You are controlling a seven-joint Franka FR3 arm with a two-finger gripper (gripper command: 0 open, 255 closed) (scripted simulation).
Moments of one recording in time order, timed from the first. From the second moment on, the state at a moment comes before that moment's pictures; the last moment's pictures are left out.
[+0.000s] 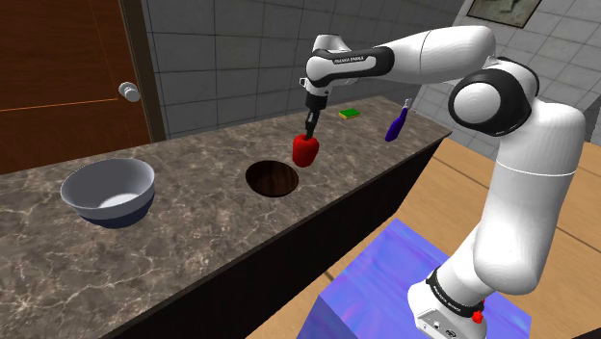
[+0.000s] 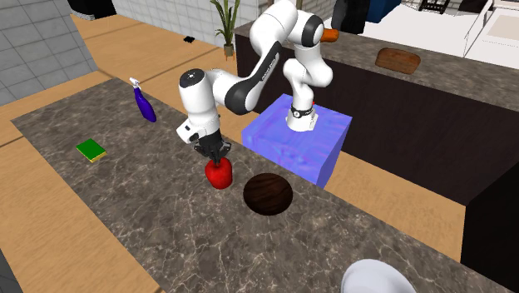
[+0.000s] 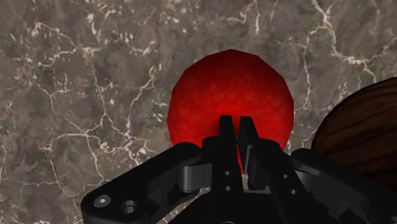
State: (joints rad) arm 0.06 0.38 -0.16 -1.60 0.08 1.91 -0.63
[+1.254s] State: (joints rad) arm 0.06 0.36 -0.17 -1.45 0.07 1.74 -0.62
